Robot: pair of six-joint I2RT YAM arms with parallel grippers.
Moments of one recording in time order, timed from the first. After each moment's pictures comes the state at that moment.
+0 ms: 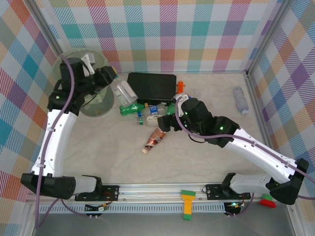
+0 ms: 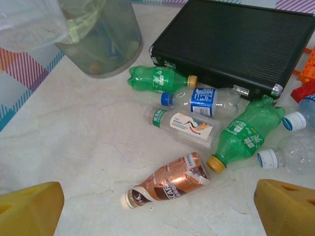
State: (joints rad) left arm -0.13 1.30 1.63 -0.71 0.30 -0.63; right arm 0.94 1.17 1.25 -0.65 0.17 0.41
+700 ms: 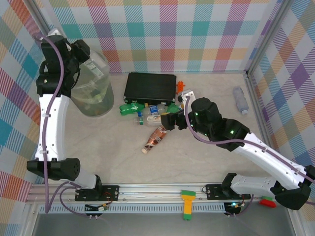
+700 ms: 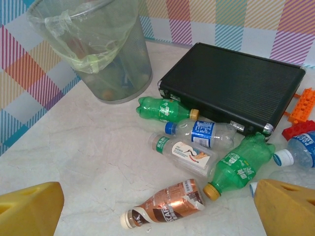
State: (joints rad) left arm -0.01 1.54 2.02 -0.70 -0.15 -0.51; right arm 0.94 1.09 1.25 -0.60 0.19 0.31
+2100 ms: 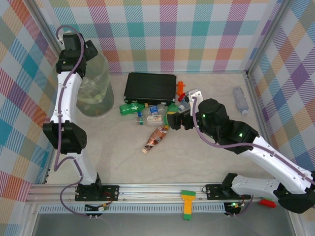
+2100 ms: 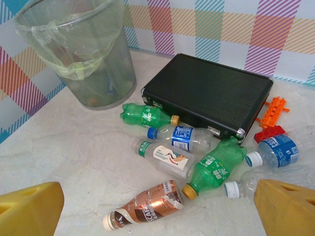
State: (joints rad) left arm 0.04 1.88 2.13 -0.68 -0.29 -0.42; right arm 0.94 1.03 1.26 -0.65 0.26 0.28
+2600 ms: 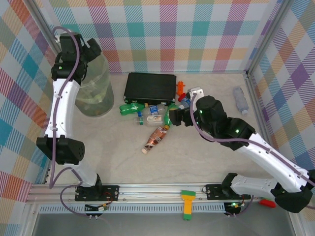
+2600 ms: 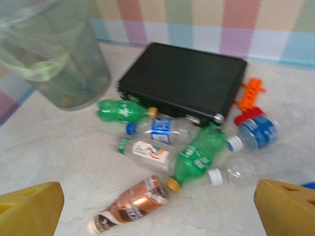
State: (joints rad) left arm -0.07 1.68 2.02 -0.74 -0.23 -0.48; right arm 0.82 1.09 1.28 -0.71 0.28 0.36
